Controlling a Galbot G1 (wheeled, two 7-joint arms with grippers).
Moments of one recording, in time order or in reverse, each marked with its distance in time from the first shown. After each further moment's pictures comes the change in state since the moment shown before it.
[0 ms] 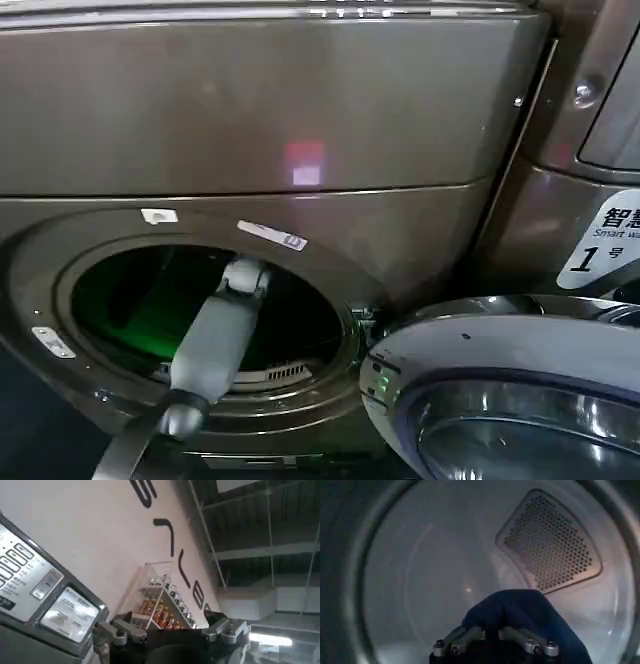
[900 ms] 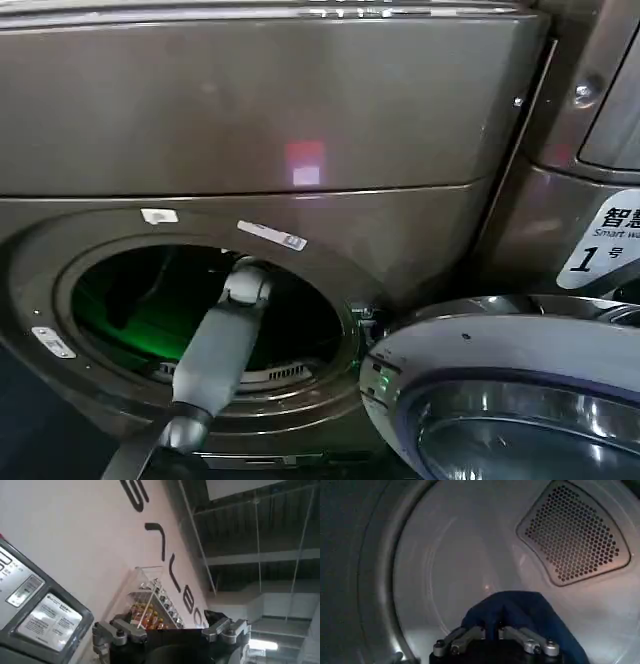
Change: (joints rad) left arm 0.024 -0.016 -0.014 -0.009 0.024 -0.011 -0.070; right arm -0.010 -0.008 0.040 -0.010 -0.001 0.002 0.013
